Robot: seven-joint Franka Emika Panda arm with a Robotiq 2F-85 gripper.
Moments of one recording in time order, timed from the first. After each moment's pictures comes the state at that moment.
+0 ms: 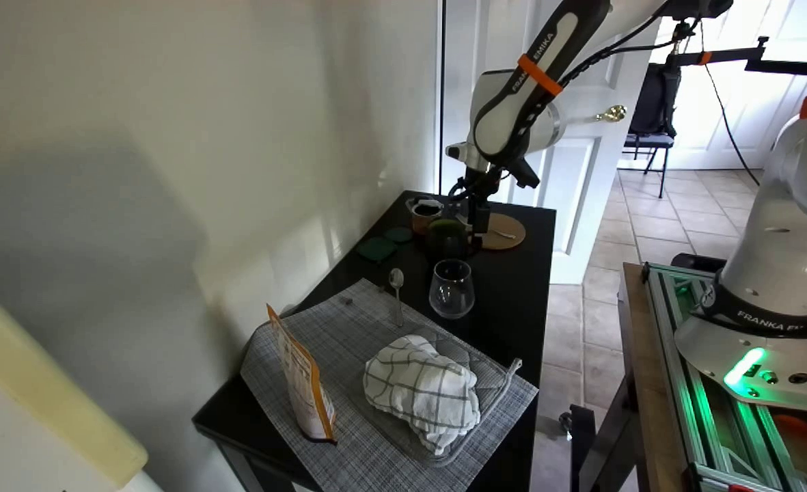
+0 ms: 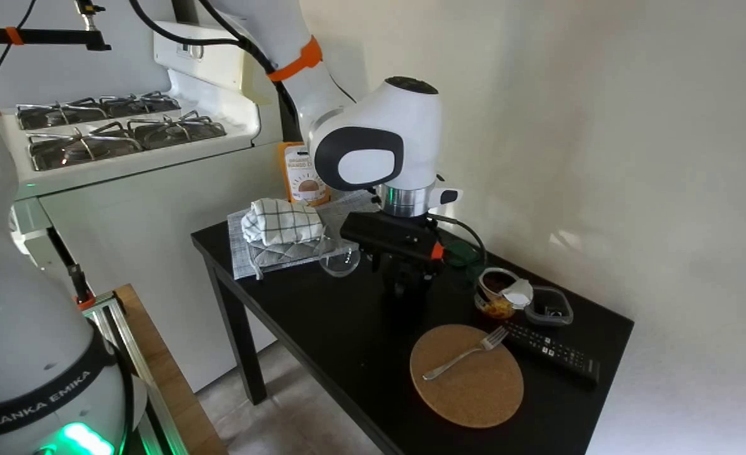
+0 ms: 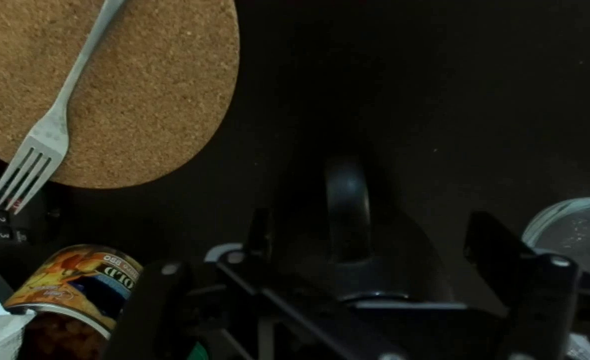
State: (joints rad) arm -0.16 0.16 -0.12 -2.50 0.18 2.73 -0.82
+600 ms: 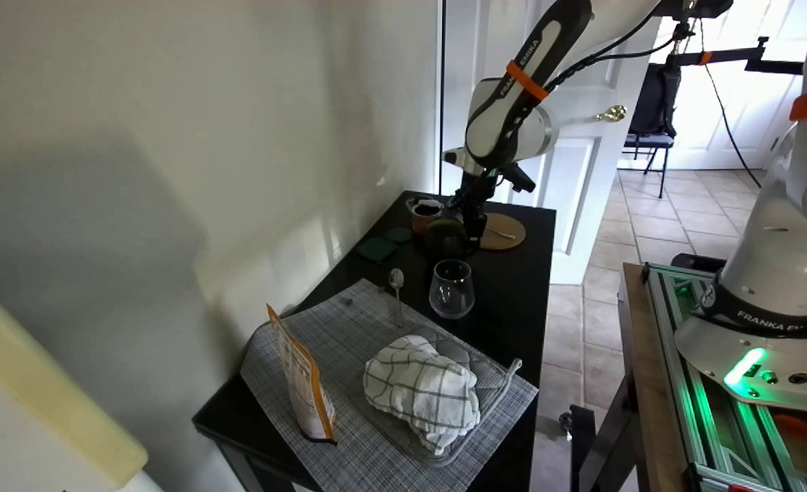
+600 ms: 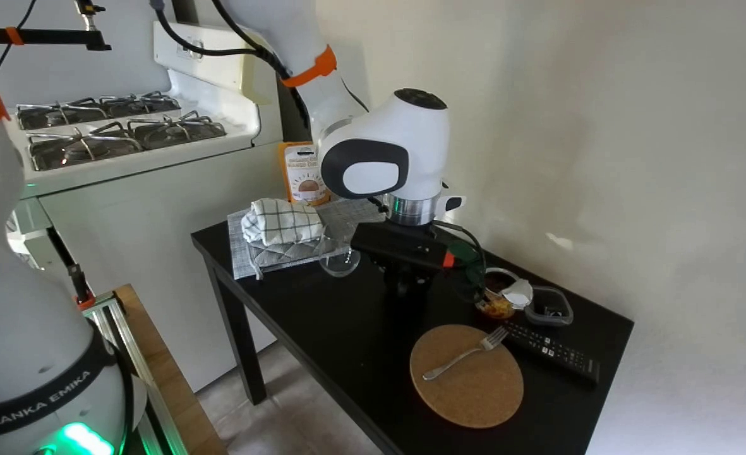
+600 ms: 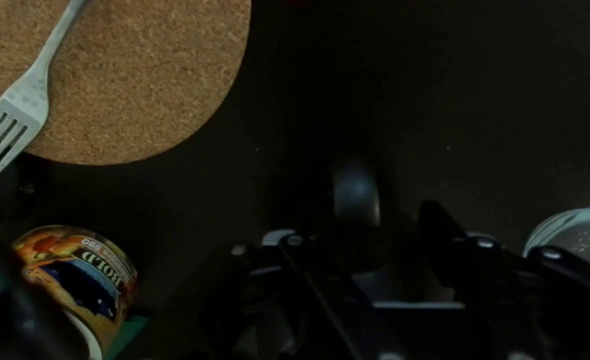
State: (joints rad) arm -0.24 0.22 -0.04 -2.46 0.25 2.74 -0.97
